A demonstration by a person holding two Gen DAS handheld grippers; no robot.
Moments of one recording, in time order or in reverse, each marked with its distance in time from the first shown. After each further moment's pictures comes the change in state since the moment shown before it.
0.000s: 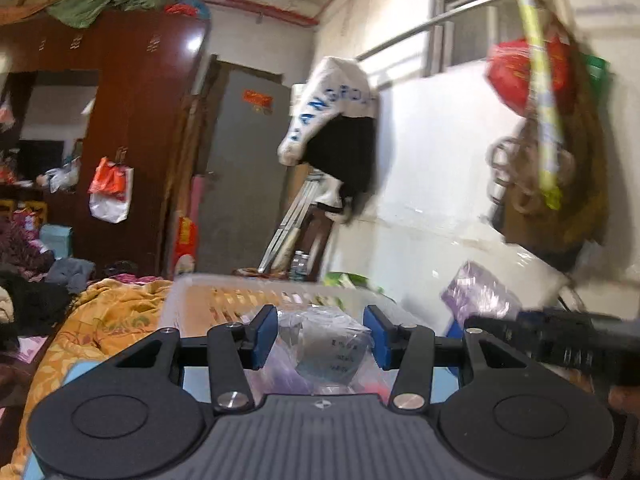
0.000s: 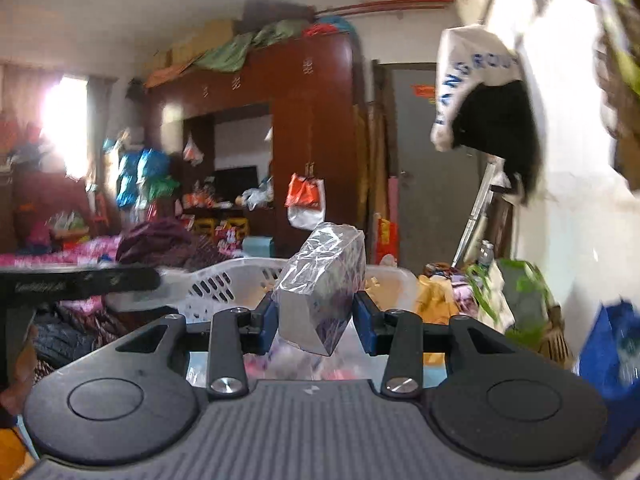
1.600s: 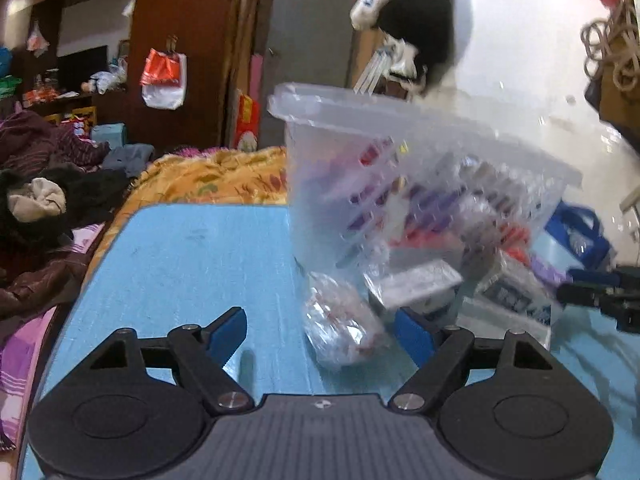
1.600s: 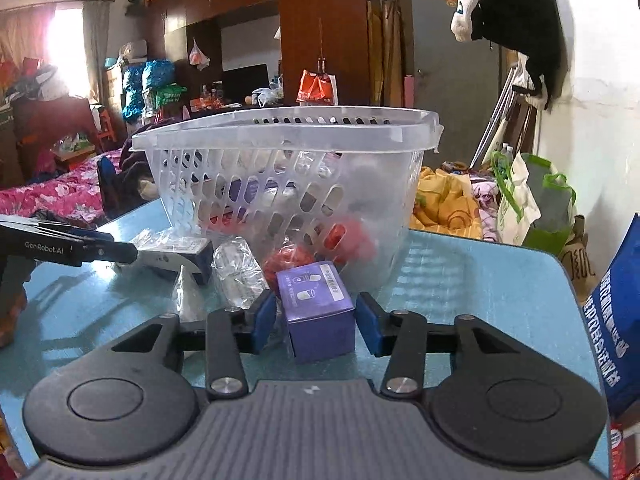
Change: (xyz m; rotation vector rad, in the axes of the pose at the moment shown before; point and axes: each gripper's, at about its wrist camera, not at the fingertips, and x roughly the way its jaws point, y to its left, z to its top) left arm 0.028 0.065 -0.092 0.006 0.394 0.177; right arm 0.031 -0.025 -0.097 0.017 0.274 0.061
